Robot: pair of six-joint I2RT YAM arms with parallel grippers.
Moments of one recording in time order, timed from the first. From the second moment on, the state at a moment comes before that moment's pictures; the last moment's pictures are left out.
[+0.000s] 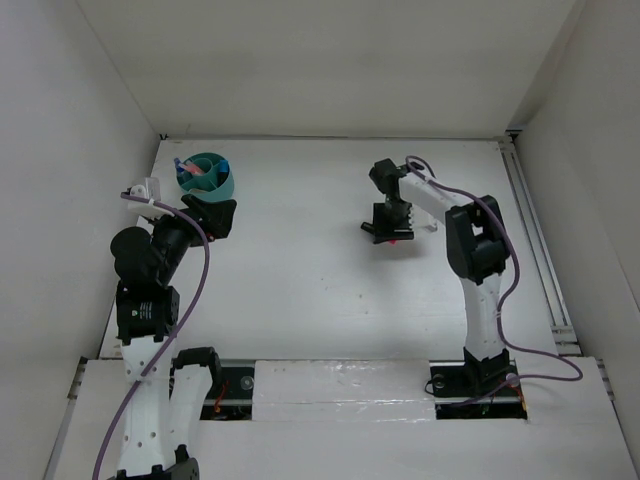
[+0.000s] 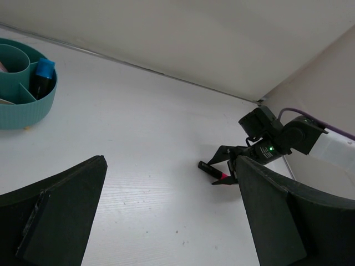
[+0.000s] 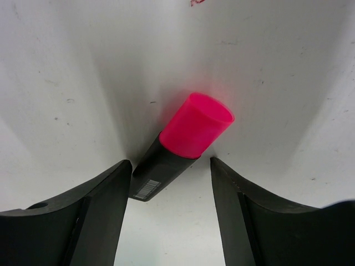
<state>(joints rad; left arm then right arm) 0.10 0.62 0.81 -0.23 0.39 -0.55 0.41 2.18 1.72 -1.07 0.11 2.02</state>
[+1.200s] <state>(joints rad) 0.10 0.62 0.81 -0.23 0.40 -0.55 0.35 2.11 1.59 -1.04 0.05 2.01</state>
